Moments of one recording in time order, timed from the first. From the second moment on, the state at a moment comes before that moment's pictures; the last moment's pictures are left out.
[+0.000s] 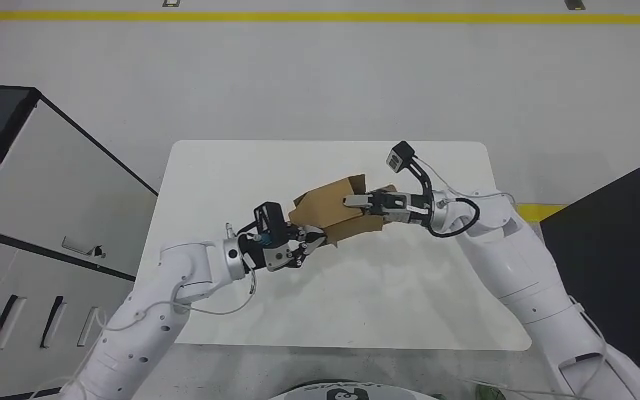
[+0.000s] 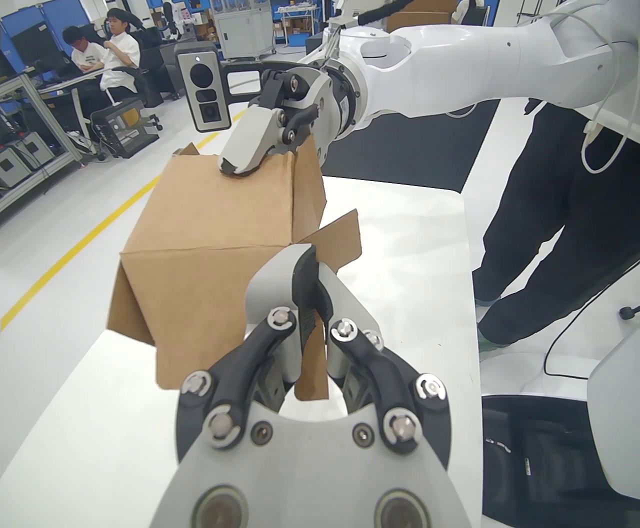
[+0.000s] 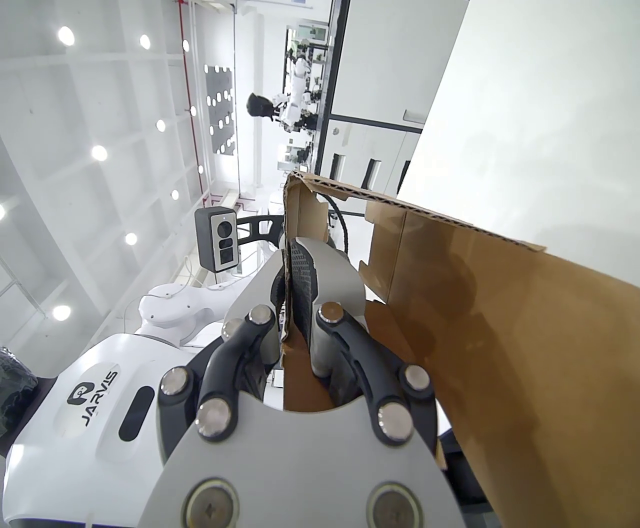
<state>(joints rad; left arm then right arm) 1.48 -0.99 -1.20 -1.90 1.18 -0.80 -0.05 -1.10 -1.06 1.07 -1.46 0.54 -0.16 1.10</state>
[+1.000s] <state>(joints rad) 1.52 -0.98 -1.26 -1.90 1.17 -0.78 -0.03 -1.13 -1.05 1.14 -1.45 0.57 -0.17 1.21</state>
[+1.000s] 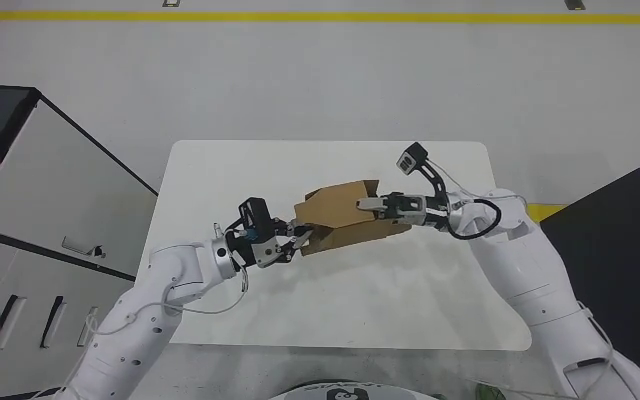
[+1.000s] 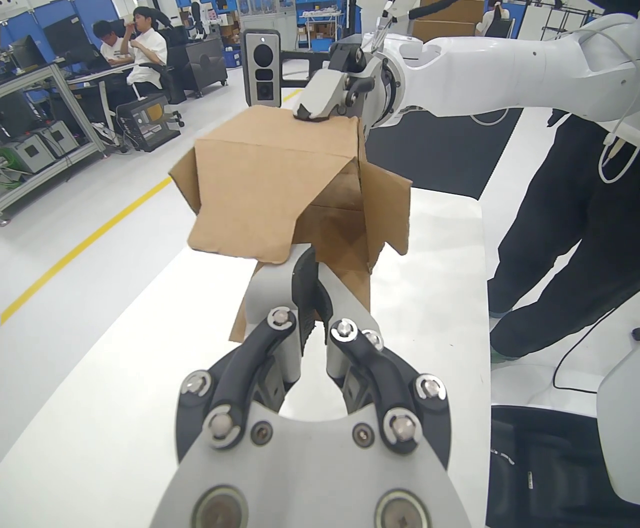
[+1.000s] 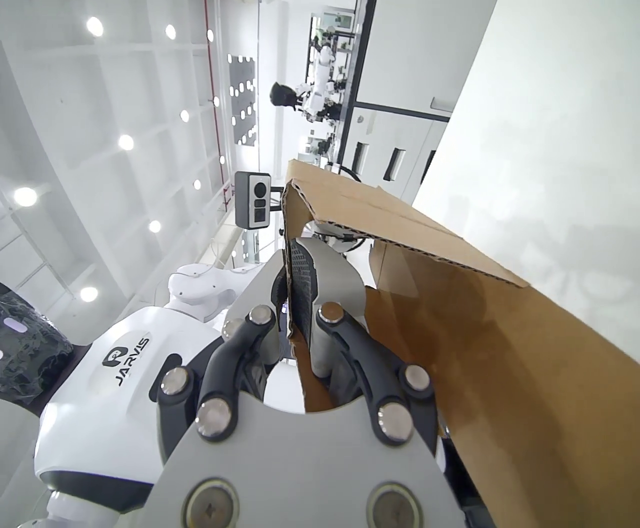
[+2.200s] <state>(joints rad) 1.50 -0.98 -1.22 -1.90 1.18 -0.78 -0.05 -1.11 -1.05 1.07 -1.48 0.35 -0.09 1.21</state>
